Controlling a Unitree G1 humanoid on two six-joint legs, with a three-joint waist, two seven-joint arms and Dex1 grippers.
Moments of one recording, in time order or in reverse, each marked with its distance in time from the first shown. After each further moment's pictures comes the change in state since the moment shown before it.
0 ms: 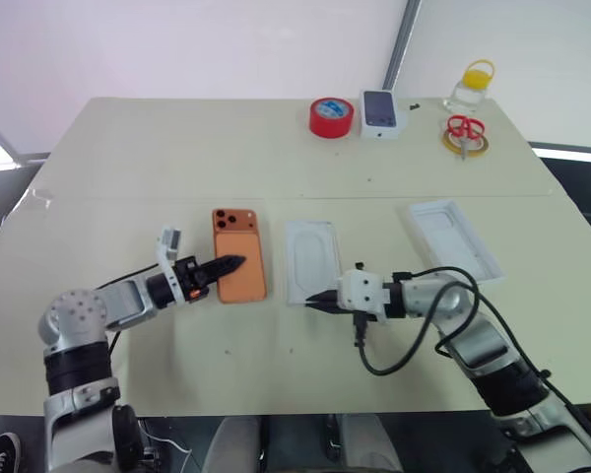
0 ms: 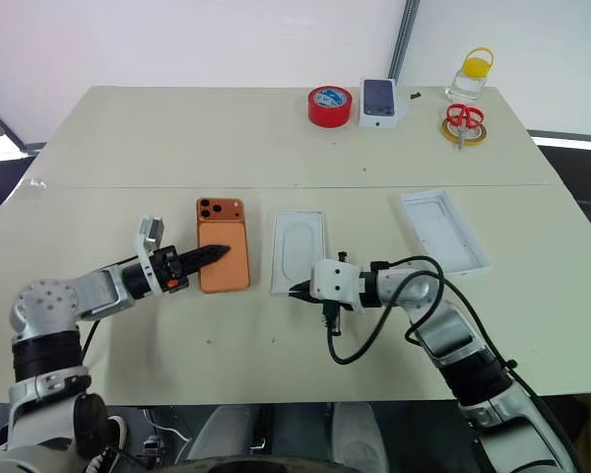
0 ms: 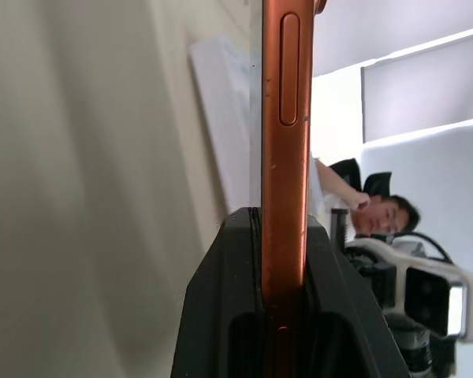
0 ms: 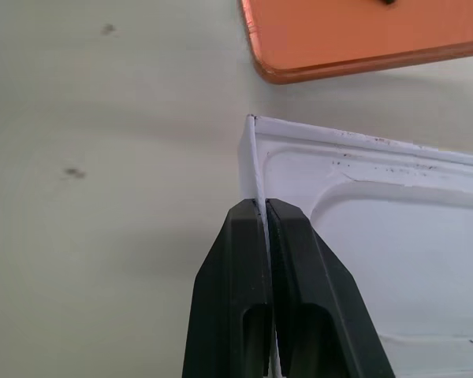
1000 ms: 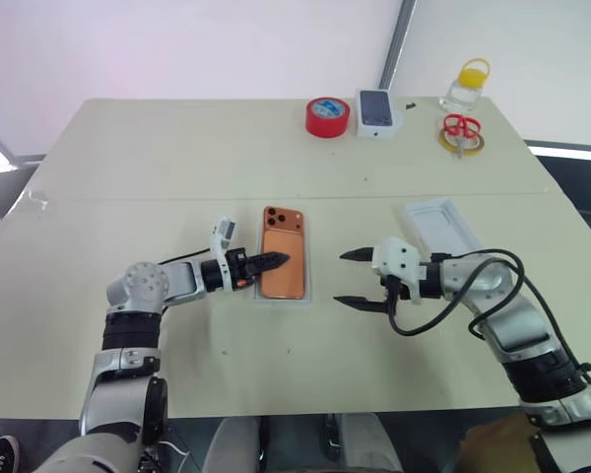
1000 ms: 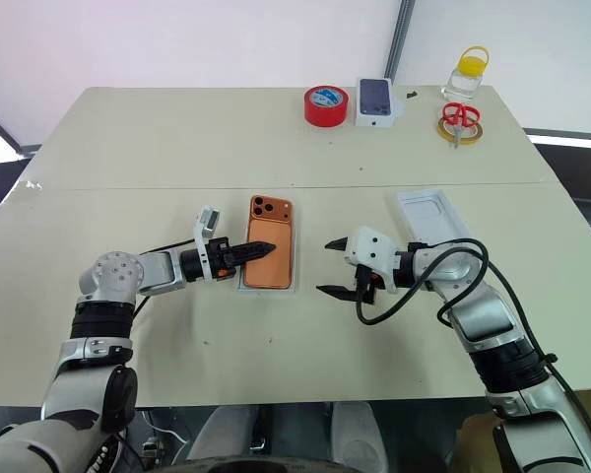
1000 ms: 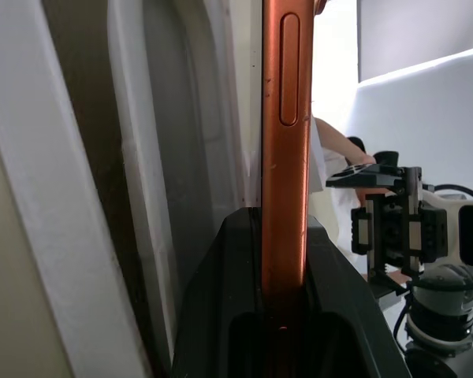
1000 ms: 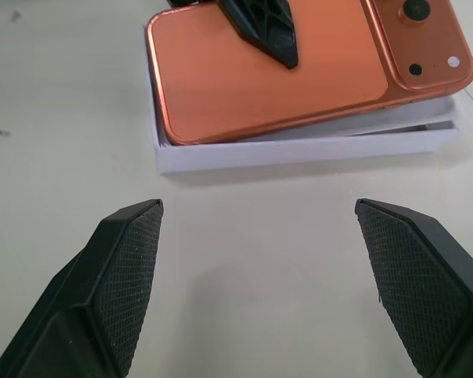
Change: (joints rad) left arm -0.139 -0.072 -0.286 0.180 0.180 -0.143 -0.134; right arm 0.006 -0.128 -0.175 -0.020 0.142 0.131 0.022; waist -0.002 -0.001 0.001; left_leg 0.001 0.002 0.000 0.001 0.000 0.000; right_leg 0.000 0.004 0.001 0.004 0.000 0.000
